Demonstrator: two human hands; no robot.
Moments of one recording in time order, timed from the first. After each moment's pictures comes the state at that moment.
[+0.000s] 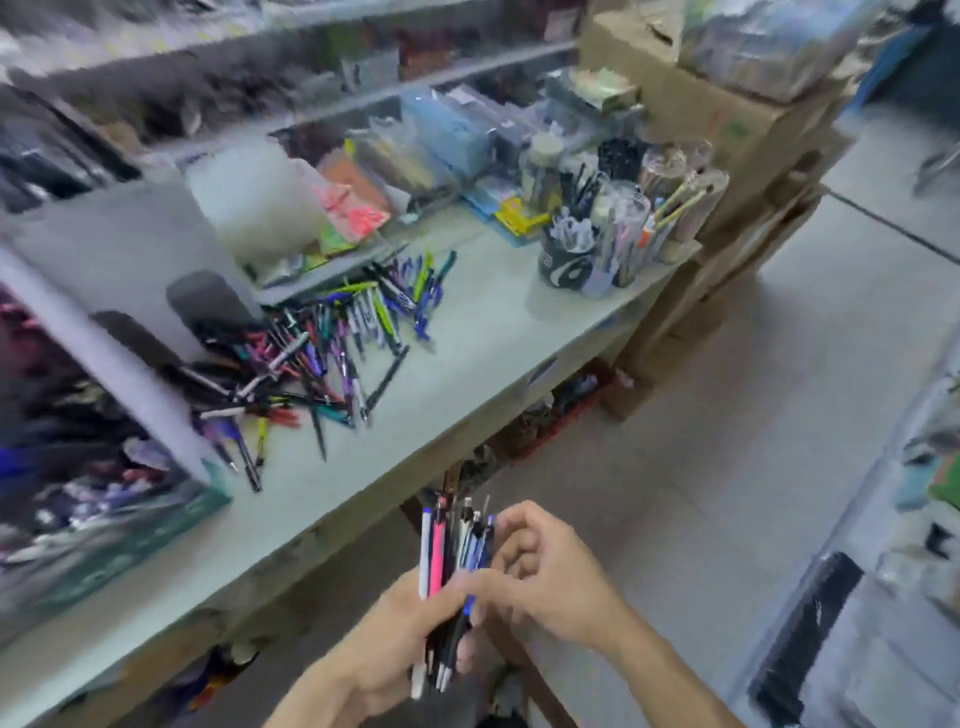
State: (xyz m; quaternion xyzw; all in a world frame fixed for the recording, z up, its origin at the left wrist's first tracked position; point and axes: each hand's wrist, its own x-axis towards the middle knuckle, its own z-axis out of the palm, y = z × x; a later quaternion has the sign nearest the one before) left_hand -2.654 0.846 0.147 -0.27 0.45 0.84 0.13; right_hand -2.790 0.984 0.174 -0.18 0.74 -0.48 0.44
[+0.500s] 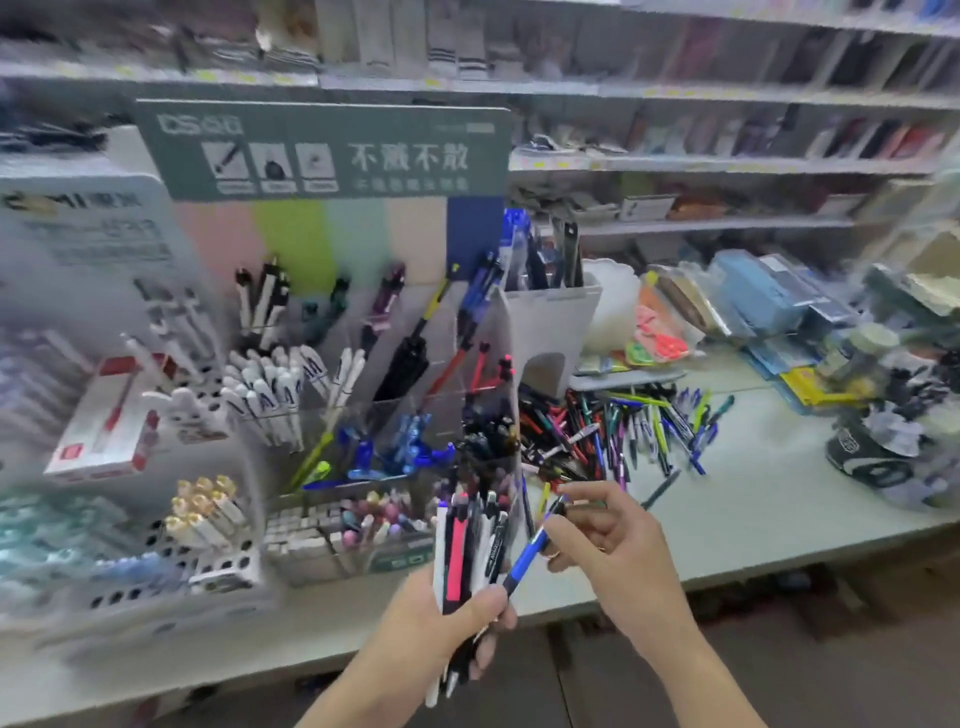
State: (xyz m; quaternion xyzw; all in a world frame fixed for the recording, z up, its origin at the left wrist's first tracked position) left_hand -2.468 0.667 0.235 -0.37 0.52 0.75 -0.15; right_hand -2.655 0.732 0.258 -0.31 0.66 -0.57 0.38
